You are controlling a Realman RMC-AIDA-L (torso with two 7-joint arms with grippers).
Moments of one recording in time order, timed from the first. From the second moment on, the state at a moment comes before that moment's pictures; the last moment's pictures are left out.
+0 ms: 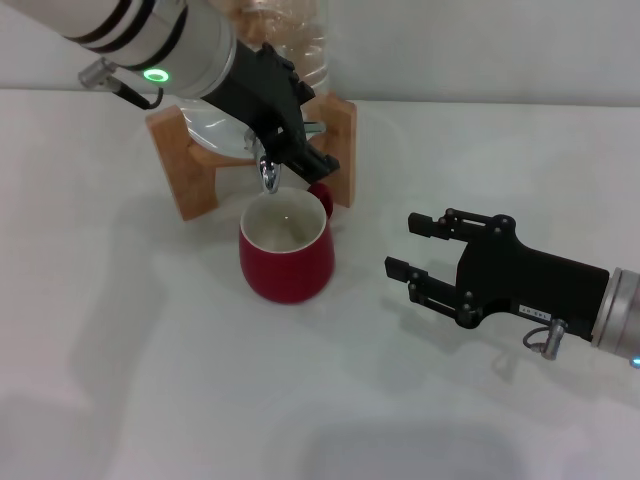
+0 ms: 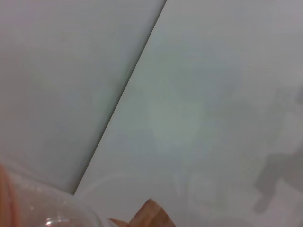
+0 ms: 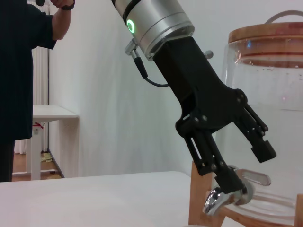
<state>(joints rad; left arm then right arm) -0.83 -2.08 1.30 1.40 -0.60 -1.49 0.98 0.26 1.98 1.35 0.86 -0.86 1.03 -2.26</state>
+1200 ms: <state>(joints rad) -0.87 -2.08 1.35 1.30 -0.61 -1.47 1.01 0.25 1.98 1.36 0.86 -0.86 1.04 -2.26</state>
